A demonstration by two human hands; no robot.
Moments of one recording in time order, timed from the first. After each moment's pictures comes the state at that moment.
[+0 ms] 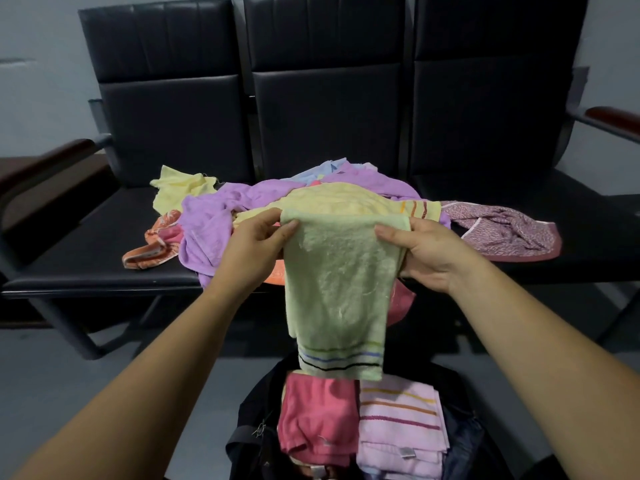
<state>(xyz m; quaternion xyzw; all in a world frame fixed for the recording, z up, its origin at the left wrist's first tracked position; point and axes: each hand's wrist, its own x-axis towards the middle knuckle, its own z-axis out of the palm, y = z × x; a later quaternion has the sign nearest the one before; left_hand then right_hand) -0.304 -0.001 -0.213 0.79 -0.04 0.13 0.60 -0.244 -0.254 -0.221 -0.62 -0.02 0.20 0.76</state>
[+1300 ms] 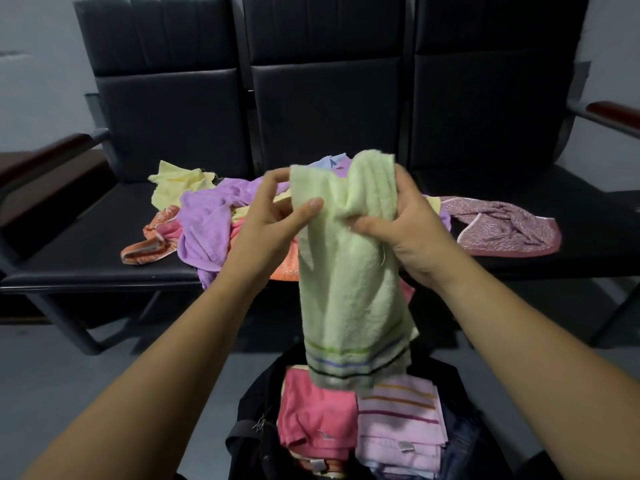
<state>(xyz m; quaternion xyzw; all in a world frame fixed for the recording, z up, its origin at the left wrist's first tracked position) -0.314 -0.031 -0.190 0.69 -0.13 0.13 0.70 -0.274 -0.227 -0.193 -0.66 -0.24 0.01 0.71</state>
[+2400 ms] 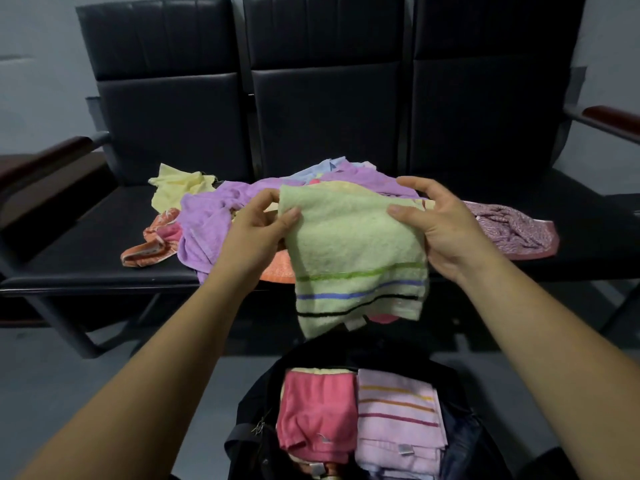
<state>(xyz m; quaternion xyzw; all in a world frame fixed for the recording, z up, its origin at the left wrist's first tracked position) -0.308 -0.015 -0.196 0.70 -0.04 0.12 0.70 -0.258 -0.259 -0.196 -0.61 -0.09 0.04 0.79</state>
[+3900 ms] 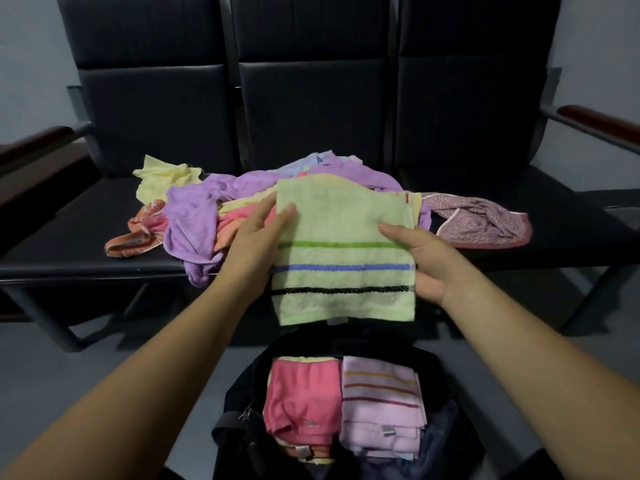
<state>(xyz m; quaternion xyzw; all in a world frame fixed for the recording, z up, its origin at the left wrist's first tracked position) -0.325 -0.038 -0.220 0.70 0.01 0.11 0.71 -0.280 -0.276 -0.238 -0.50 -0.03 0.23 0.84</state>
